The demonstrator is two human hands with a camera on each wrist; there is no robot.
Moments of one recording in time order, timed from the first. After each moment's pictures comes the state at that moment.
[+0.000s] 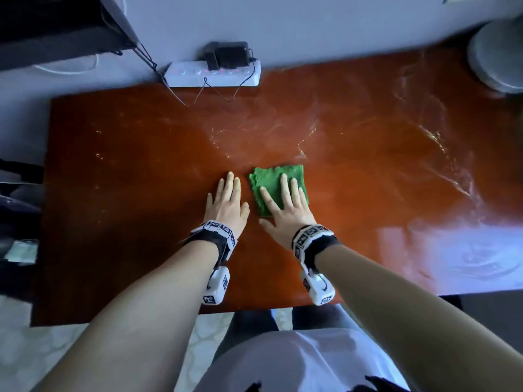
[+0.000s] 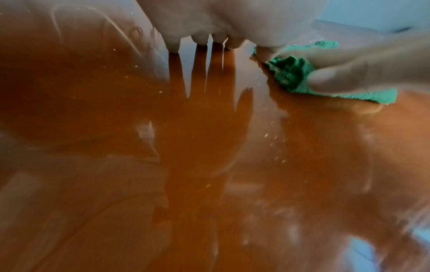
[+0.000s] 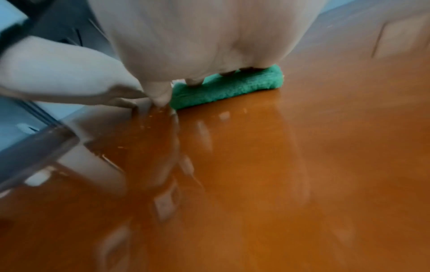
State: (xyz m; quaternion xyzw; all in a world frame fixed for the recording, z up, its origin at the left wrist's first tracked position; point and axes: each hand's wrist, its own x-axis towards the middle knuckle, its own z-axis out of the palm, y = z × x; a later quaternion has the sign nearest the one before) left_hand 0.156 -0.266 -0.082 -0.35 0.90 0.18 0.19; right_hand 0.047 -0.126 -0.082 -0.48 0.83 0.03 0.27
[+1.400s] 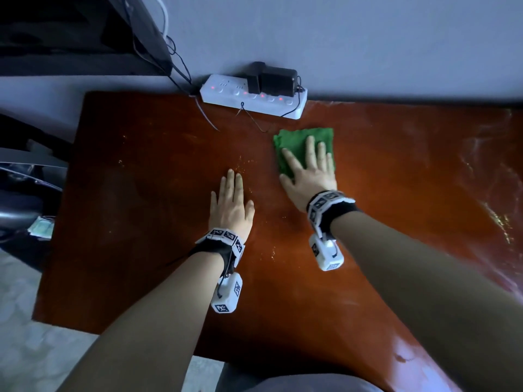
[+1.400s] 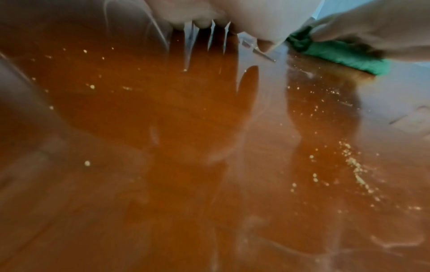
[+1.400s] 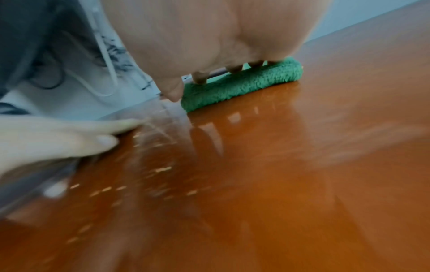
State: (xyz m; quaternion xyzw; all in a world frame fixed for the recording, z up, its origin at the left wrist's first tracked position) left_hand 0.111 -0.336 -0.094 -0.47 0.86 0.16 0.13; right_hand -0.080 -0.274 -0.088 -0.47 0.85 -0.03 0.23
